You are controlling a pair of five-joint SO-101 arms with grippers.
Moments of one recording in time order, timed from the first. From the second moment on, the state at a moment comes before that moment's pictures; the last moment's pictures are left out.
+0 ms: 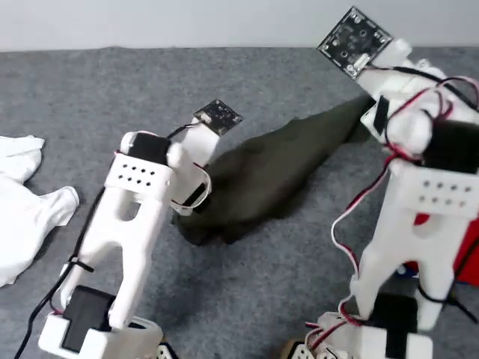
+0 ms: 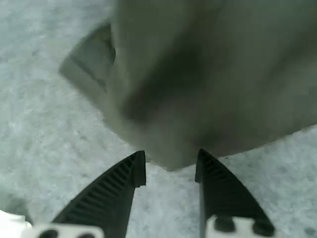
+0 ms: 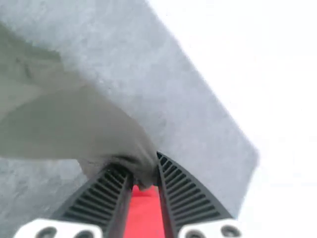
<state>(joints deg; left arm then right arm) 12.9 -6.1 11.7 88.2 -16.1 4.9 -10.6 -34.5 89.4 54.8</state>
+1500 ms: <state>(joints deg) -21.1 -28.0 5.6 87.1 -16.2 -38.2 -2.5 -34.6 20.0 103.0</state>
